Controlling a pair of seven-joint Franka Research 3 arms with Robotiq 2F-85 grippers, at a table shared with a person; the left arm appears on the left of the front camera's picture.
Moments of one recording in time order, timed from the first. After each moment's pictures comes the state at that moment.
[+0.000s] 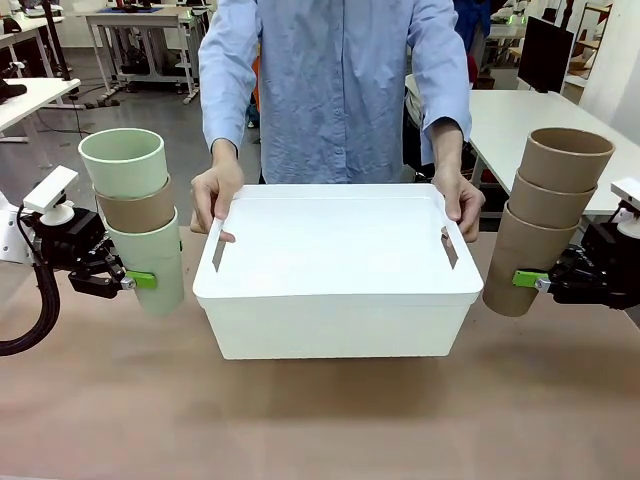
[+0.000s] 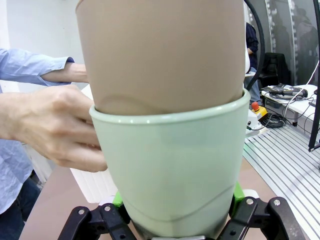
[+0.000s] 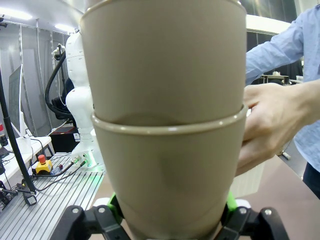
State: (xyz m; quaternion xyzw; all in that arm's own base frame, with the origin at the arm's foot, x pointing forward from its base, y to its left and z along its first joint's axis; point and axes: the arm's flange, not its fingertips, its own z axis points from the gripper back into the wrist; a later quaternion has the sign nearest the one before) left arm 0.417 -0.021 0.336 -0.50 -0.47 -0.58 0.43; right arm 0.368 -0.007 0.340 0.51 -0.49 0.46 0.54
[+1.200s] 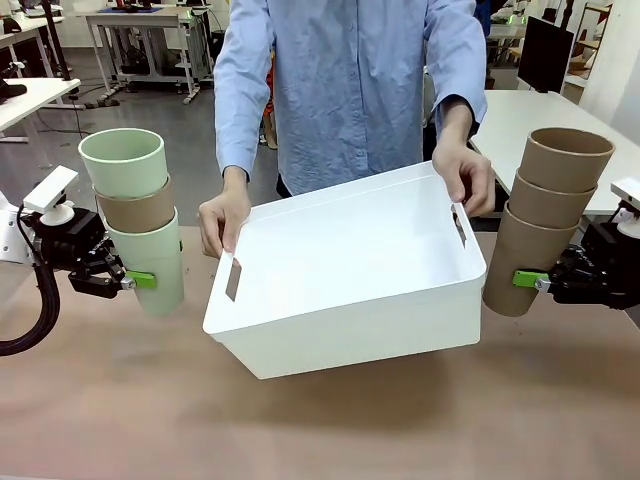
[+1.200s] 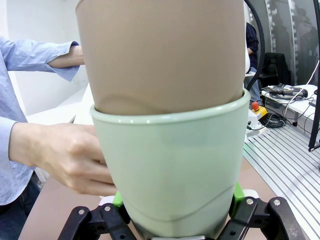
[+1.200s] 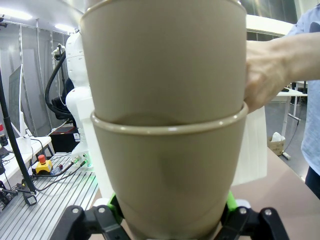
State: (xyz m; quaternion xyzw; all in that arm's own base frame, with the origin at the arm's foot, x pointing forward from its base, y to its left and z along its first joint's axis) left arm 0.417 -0.021 0.335 -0.50 -0.47 -0.58 0.43; right arm 0.368 -0.007 0.340 0.51 -0.49 0.46 0.54
